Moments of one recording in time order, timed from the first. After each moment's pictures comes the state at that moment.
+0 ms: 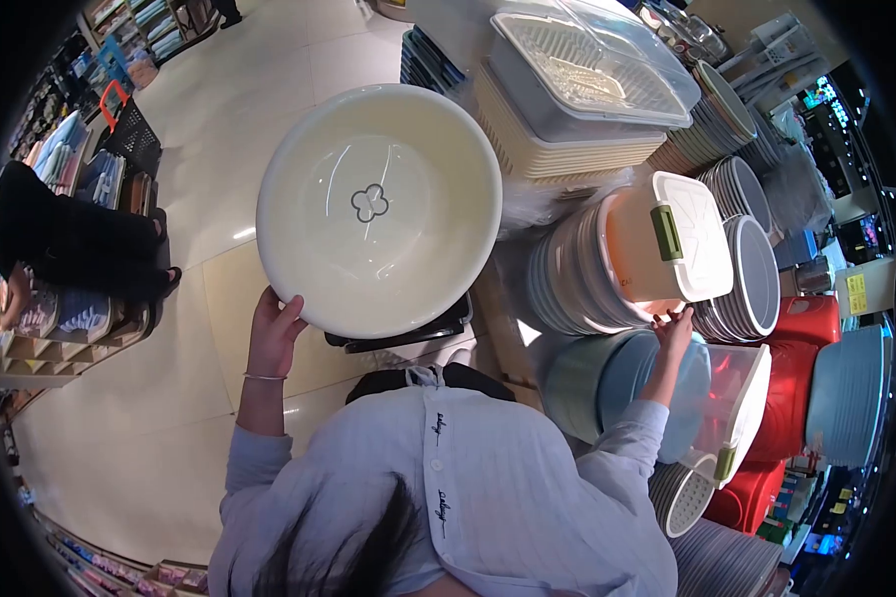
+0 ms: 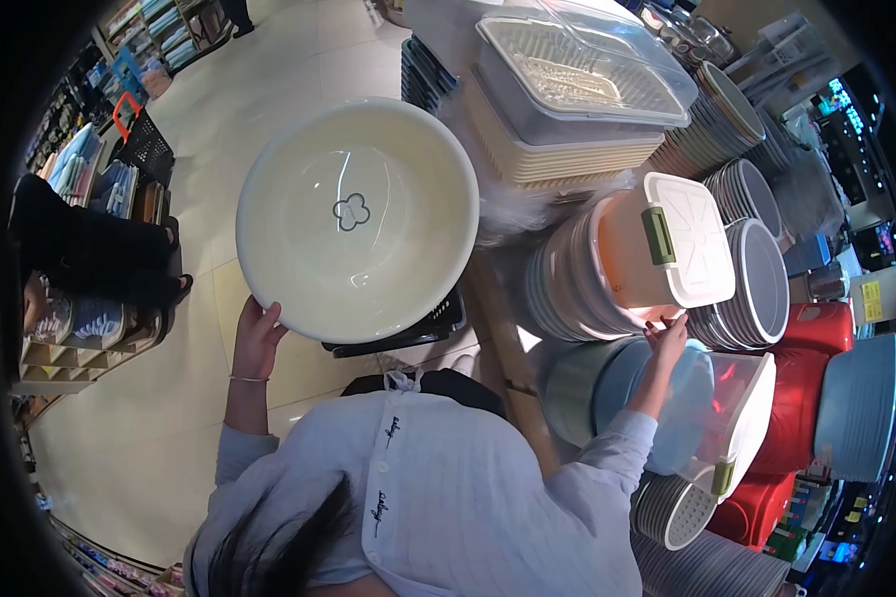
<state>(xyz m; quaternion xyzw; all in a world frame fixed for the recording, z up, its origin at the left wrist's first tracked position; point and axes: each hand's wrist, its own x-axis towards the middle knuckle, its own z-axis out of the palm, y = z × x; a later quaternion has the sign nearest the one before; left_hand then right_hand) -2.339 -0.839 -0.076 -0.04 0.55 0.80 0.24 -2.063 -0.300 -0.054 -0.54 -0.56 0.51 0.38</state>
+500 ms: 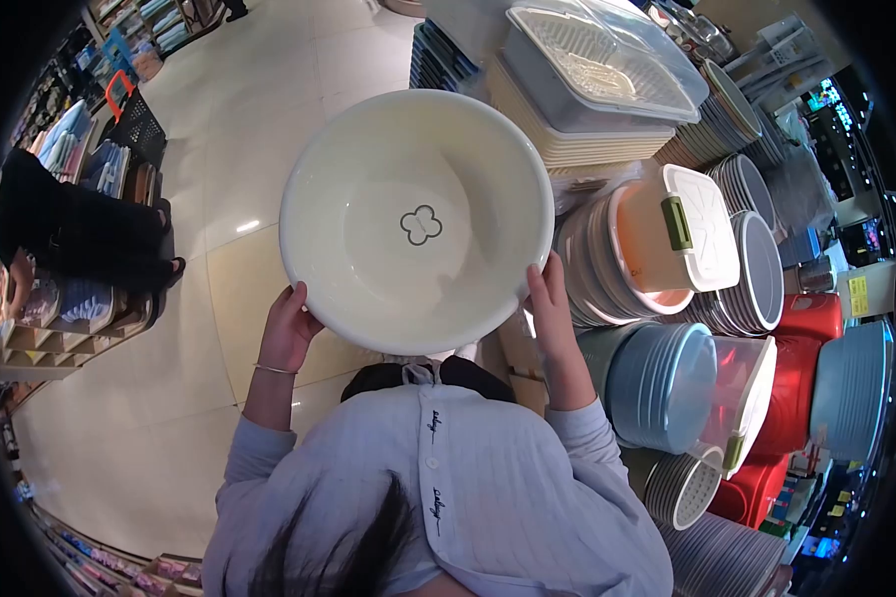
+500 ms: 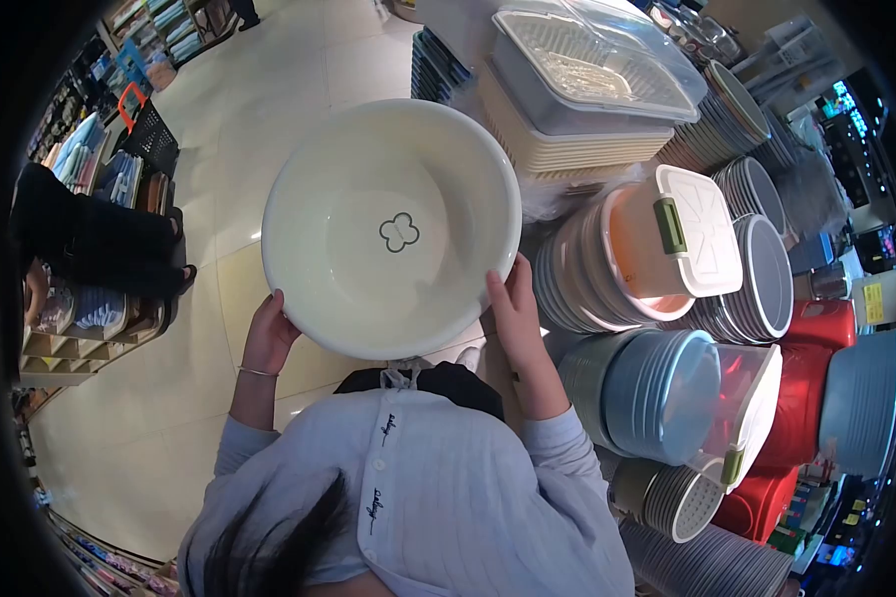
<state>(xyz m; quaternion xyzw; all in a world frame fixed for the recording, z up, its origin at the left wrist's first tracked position) -2.329 -0.855 -0.085 -0.08 0.47 0.82 0.32 -2.209 -0.563 -0.023 -0.23 -0.67 0.70 0.11</state>
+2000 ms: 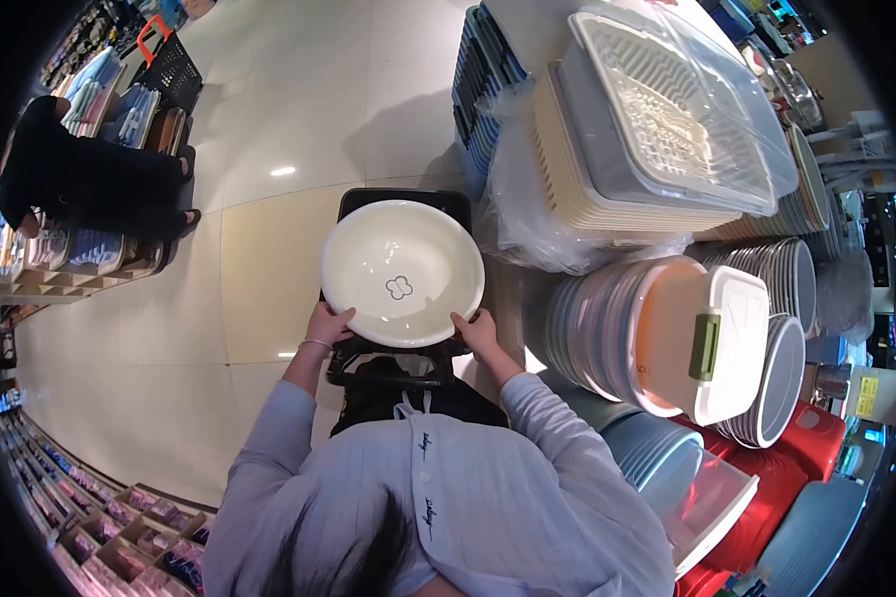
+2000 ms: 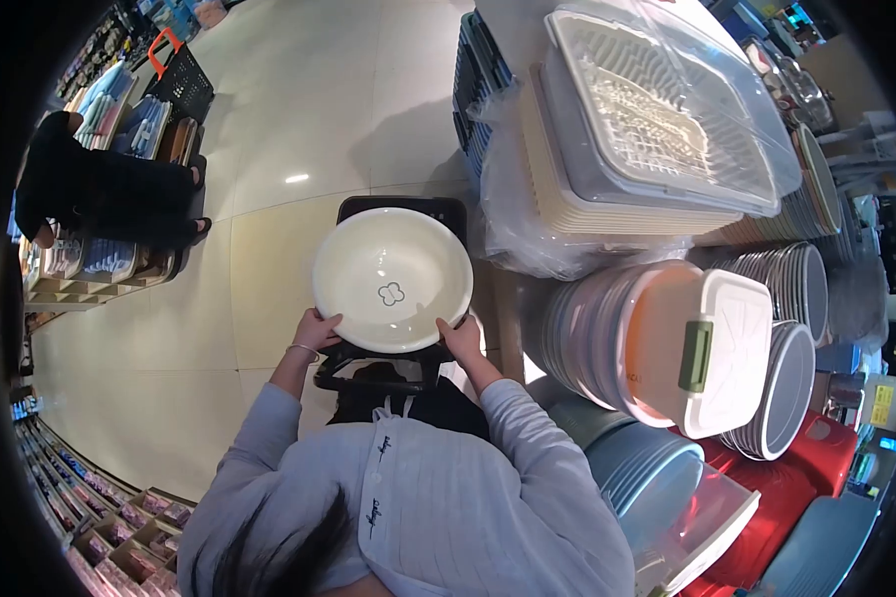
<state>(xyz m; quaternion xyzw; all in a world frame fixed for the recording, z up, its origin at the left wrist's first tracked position) -2.366 -0.766 -0.279 -0.27 0.68 0.58 0.34 -2.268 -0.481 -0.324 -0.37 -0.74 0.55 -0.12</state>
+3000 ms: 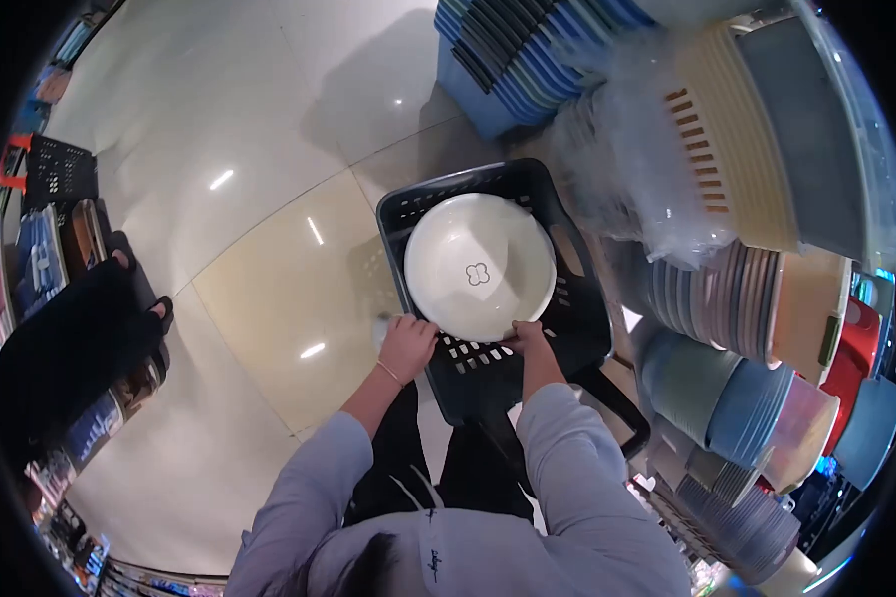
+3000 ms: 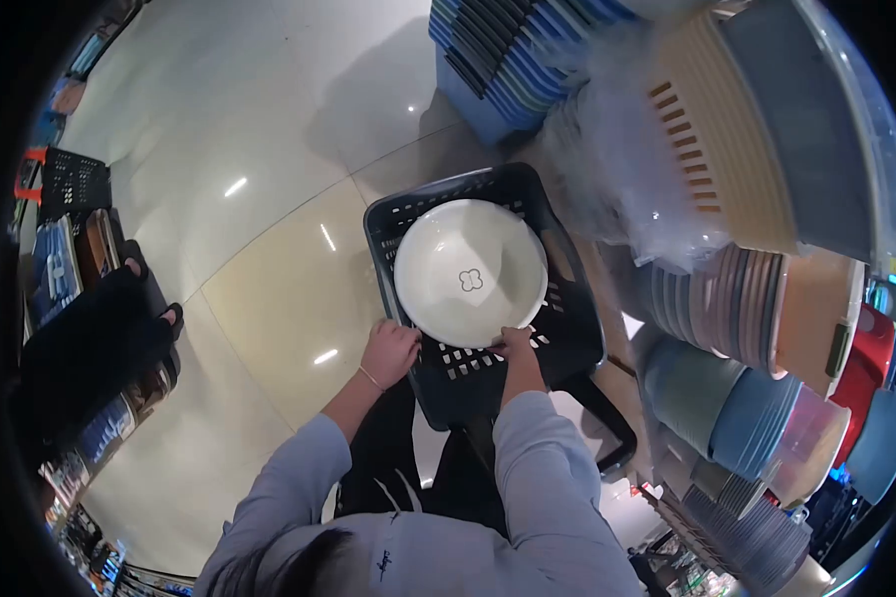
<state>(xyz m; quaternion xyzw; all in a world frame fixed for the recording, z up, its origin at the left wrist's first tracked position) -2.527 -0.813 -0.448 0.45 0.79 0.32 0.27 -2.354 -0.601 -0.519 -0.81 -0.25 0.54 -0.01</state>
